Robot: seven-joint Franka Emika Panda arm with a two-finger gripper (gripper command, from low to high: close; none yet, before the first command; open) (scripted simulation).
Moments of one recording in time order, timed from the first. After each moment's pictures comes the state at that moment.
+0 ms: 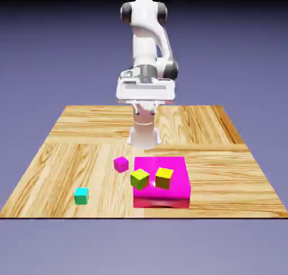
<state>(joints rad) -0.01 -0.53 -0.01 -2.83 -0.05 2.99 0.70</state>
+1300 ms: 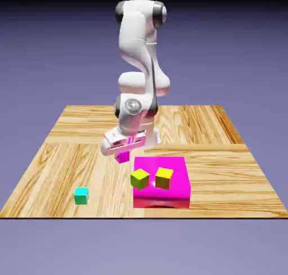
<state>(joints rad) -0.20 -0.07 -0.01 -2.79 -0.39 2.43 0.54</state>
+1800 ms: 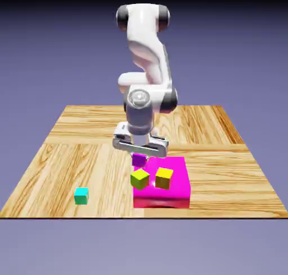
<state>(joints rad) -0.10 0.08 0.12 -2.24 0.08 2.03 1.14</state>
